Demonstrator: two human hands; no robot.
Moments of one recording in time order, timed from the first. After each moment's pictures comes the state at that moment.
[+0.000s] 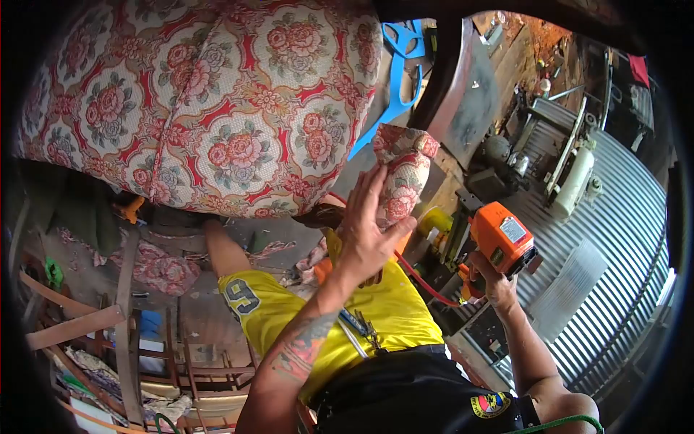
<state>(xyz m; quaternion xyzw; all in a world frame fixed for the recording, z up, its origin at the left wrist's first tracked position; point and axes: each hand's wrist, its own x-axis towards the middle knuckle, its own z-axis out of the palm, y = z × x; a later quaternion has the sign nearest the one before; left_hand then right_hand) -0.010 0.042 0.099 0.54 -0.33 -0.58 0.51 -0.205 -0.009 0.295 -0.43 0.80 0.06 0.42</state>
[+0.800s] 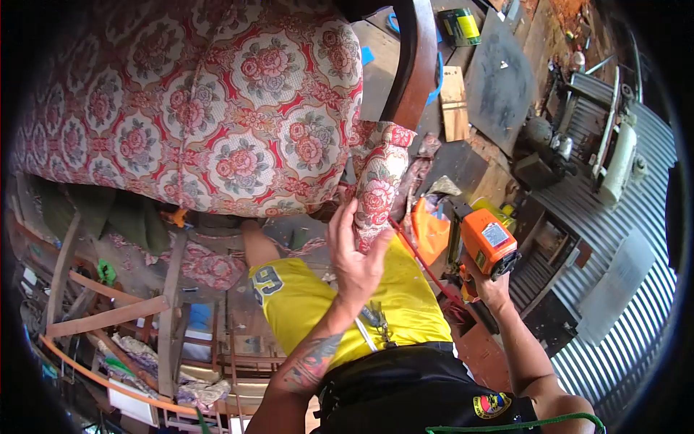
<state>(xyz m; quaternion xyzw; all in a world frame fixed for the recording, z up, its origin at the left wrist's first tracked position) -0.038 0.073 0.148 0.71 -0.31 -0.46 0.43 -0.277 0.032 0.276 -0.46 0.78 0.13 0.41</state>
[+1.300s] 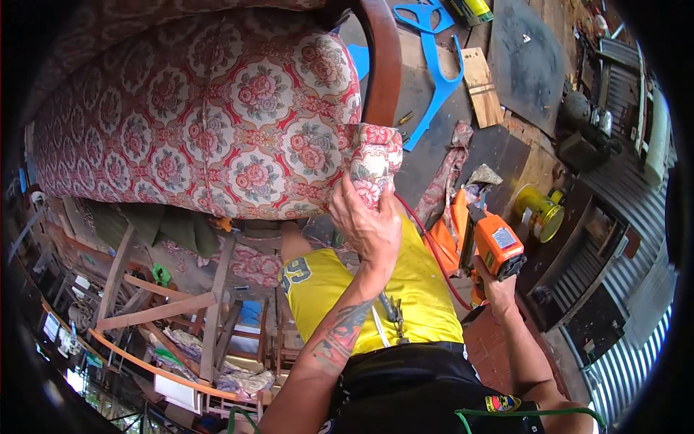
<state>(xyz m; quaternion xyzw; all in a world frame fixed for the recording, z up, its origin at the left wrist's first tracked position) -0.081 0.010 0.147 0.83 -0.42 -0.27 0.26 -0.315 0.080 0.252 -0.32 0.83 -0.05 0.46</state>
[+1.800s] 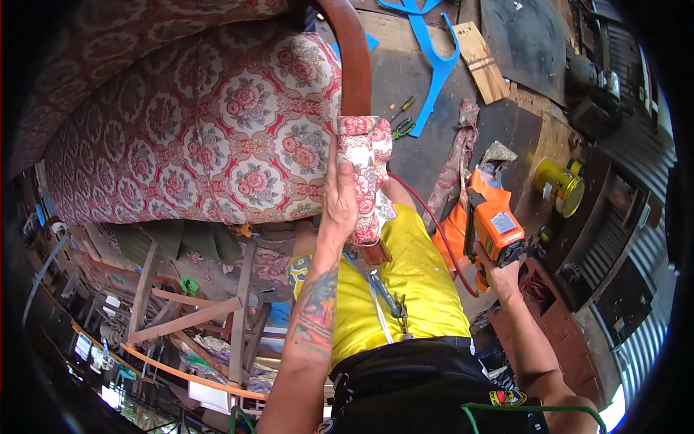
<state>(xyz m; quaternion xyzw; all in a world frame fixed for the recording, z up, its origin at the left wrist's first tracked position) -0.025 -0.012 0.110 0.56 -0.40 -0.62 0.37 -0.323 0.106 0.231 -0.24 0.83 -0.07 0.50</state>
